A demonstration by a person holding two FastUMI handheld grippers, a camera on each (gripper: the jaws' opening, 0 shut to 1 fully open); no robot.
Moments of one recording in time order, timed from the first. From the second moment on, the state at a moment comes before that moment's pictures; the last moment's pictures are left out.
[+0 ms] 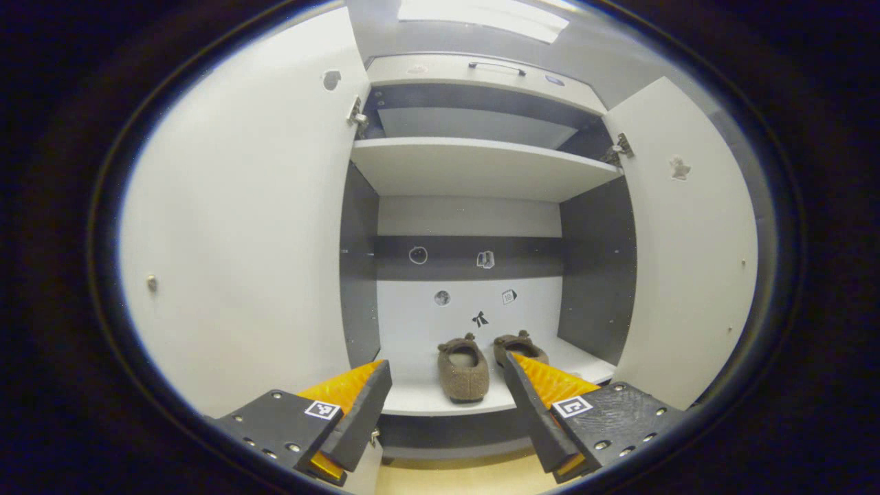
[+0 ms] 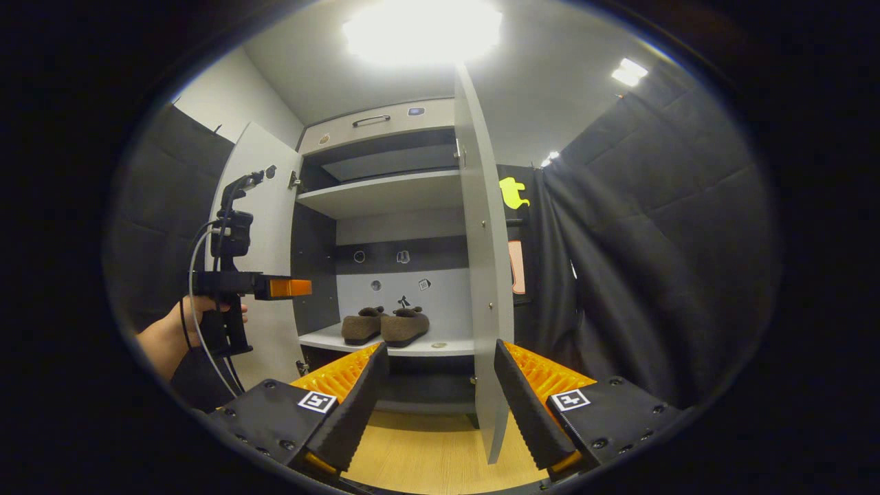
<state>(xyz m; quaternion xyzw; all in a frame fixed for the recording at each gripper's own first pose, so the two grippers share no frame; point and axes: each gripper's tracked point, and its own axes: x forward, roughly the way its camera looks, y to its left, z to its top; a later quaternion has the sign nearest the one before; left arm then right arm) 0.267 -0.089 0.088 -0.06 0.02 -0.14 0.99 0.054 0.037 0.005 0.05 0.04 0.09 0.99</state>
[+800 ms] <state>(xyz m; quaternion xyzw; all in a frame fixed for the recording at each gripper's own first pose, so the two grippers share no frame) 0.126 -0.006 0.065 -0.04 0.03 -0.10 0.99 0.053 0.076 0.016 0.07 0.05 0.12 0.99</state>
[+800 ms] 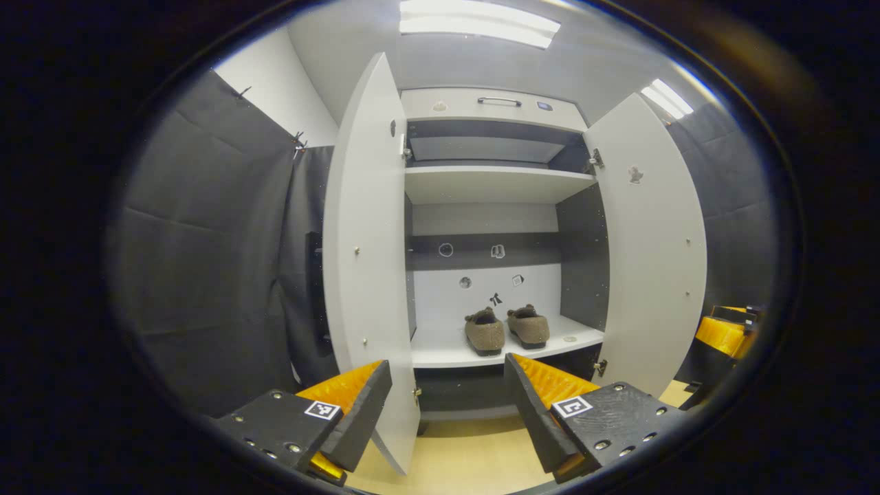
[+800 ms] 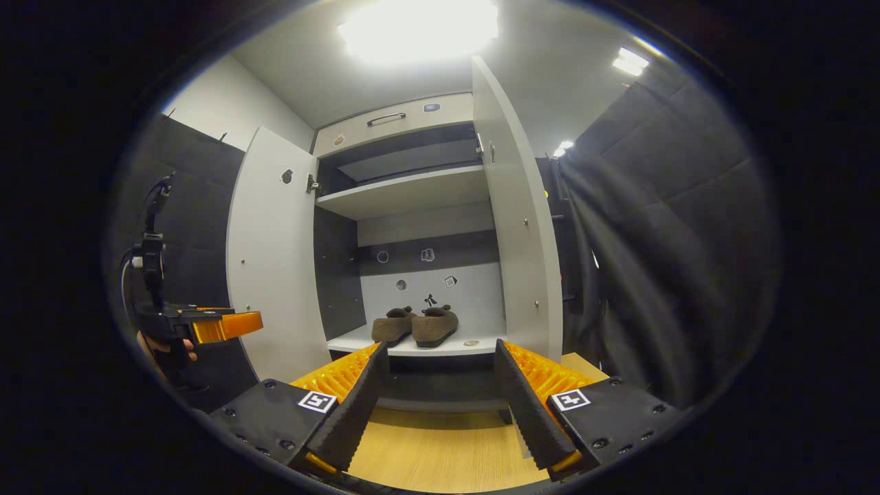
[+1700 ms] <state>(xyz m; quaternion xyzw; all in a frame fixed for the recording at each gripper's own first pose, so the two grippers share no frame) 0.096 0.058 0.057 -0.05 0.03 -0.05 1.00 0.085 -0.076 0.055 -0.01 0.03 -0.07 1.00</state>
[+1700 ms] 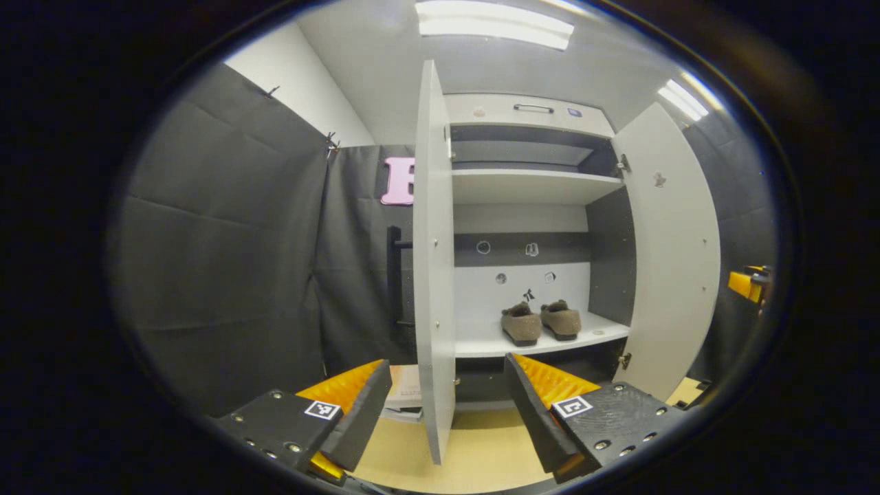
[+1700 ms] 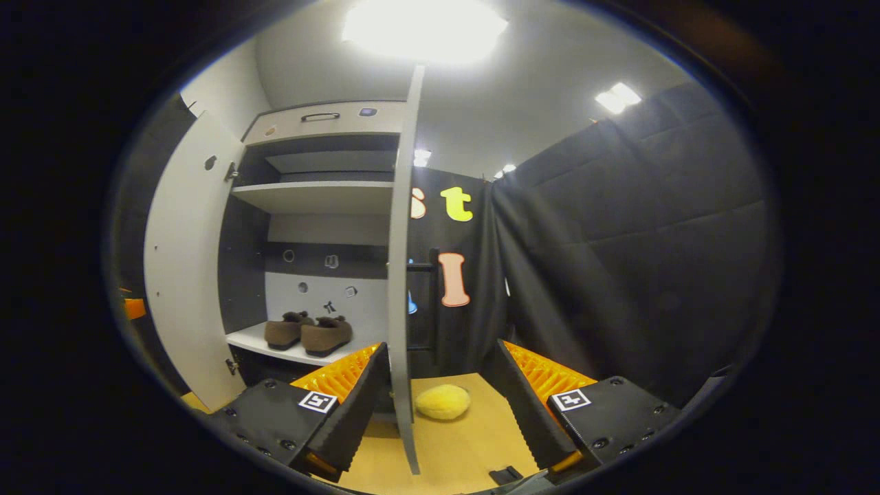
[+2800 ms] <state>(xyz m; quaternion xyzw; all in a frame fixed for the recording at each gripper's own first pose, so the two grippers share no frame) 0.085 0.139 0.039 -0.05 0.04 0.04 1.00 0.153 -0.076 0.056 -0.02 0.05 -0.12 0.99</state>
